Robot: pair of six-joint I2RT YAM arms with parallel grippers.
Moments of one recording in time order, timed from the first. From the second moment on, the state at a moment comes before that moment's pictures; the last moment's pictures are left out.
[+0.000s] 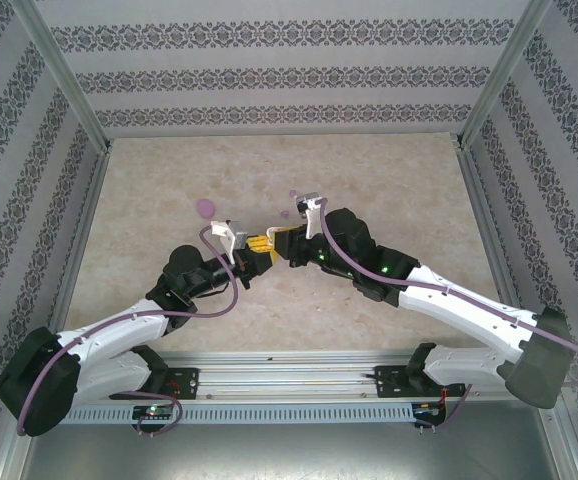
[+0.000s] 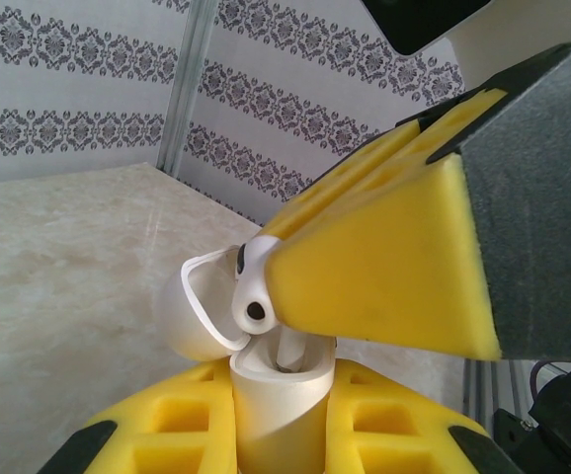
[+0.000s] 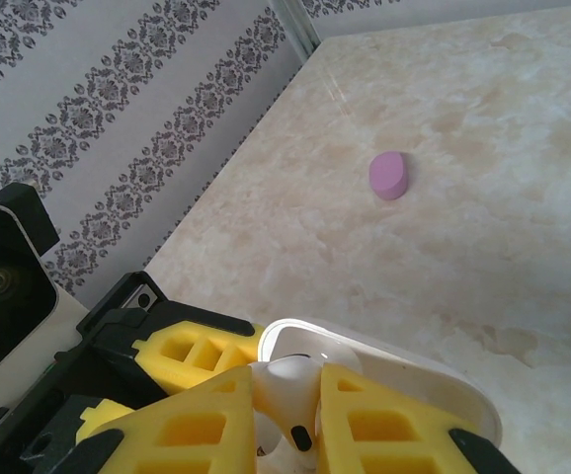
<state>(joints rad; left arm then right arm) -0.64 1.07 0.41 0.69 0.39 -0.32 0.90 1.18 0.95 -0.14 -0.05 0.57</state>
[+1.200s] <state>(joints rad) -0.64 1.09 0.41 0.78 0.47 -0.33 0.90 1.15 1.03 -0.30 -0.08 0.49</state>
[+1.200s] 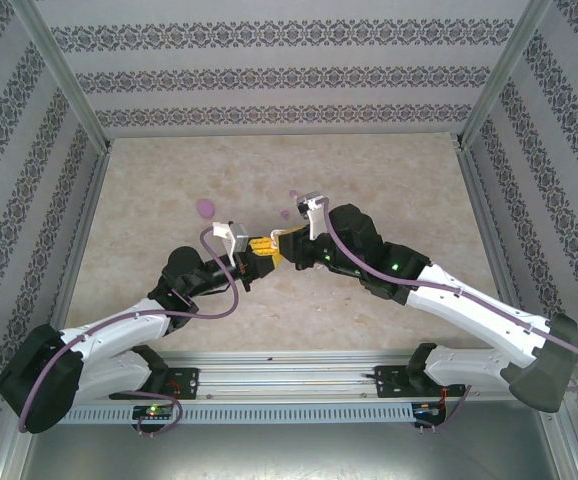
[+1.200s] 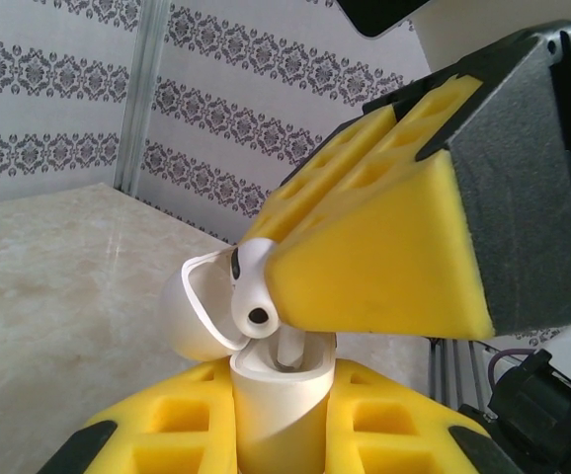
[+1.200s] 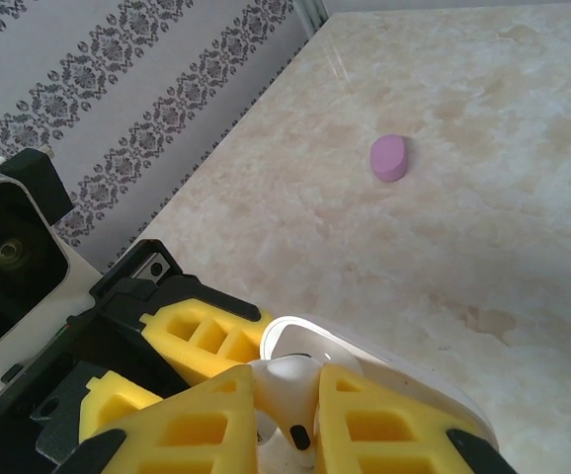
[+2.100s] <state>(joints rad) -0.64 1.09 0.40 0.79 0.48 -0.33 0.89 1.14 1.07 -0.38 -0.10 0.47</state>
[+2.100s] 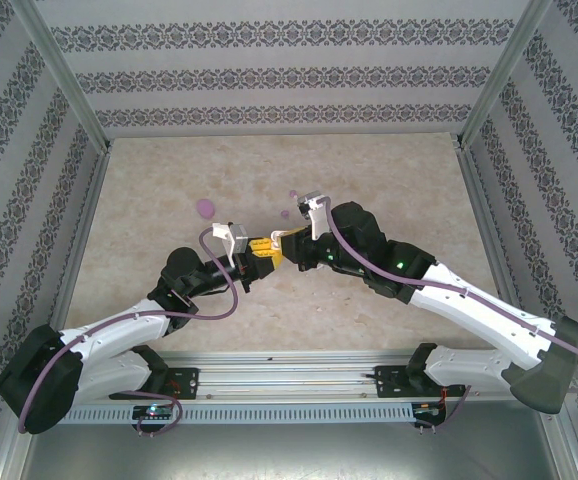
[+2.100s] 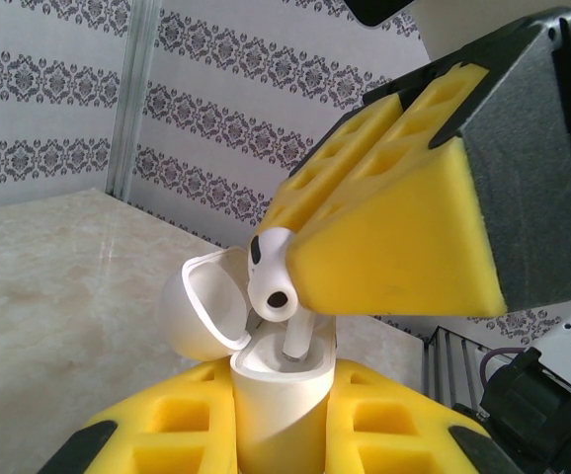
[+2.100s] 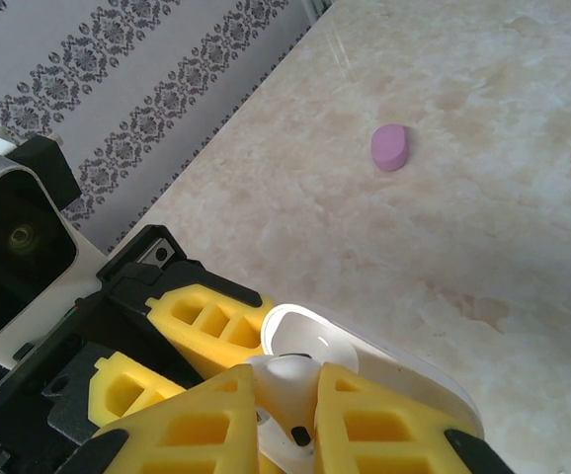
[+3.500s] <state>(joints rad) -0.64 1.07 0.38 0.81 0.50 -0.33 0.88 1.15 1.12 -0.46 -0.15 0.47</state>
